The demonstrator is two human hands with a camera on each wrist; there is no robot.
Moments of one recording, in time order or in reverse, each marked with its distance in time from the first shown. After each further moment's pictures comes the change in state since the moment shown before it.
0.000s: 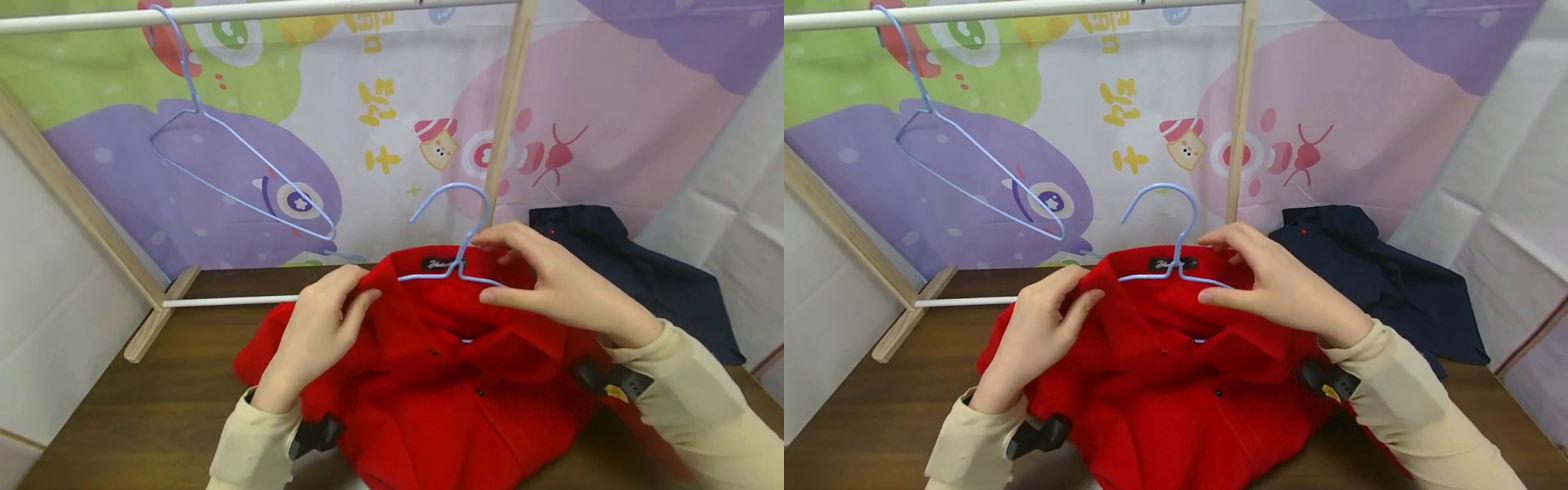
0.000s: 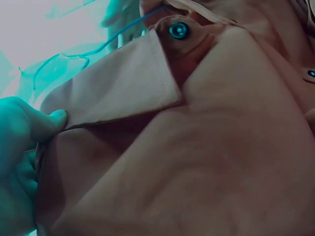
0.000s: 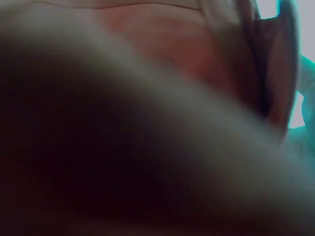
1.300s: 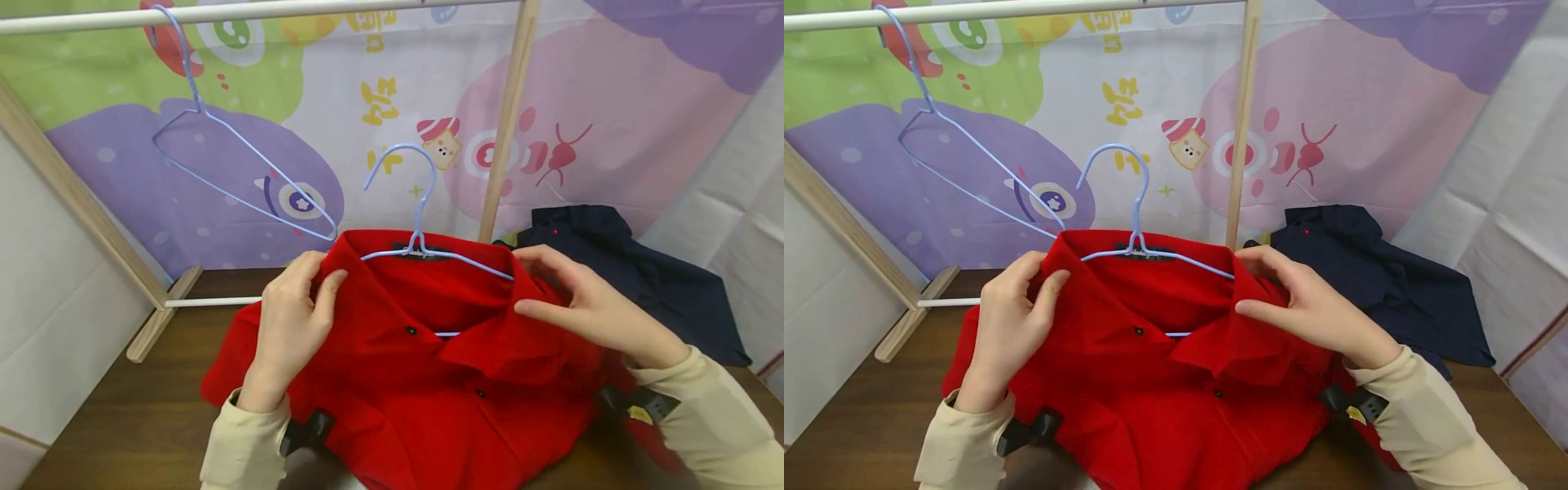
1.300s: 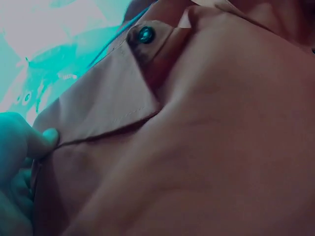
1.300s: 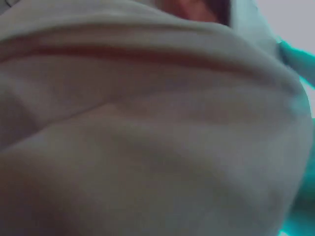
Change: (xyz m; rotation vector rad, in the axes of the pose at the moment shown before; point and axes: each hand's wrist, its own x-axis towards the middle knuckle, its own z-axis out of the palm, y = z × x) left_hand -0.002 -0.010 -0.012 0.067 0.238 -0.112; right_hand -0.033 0.017 0.004 0.254 -0.001 0.114
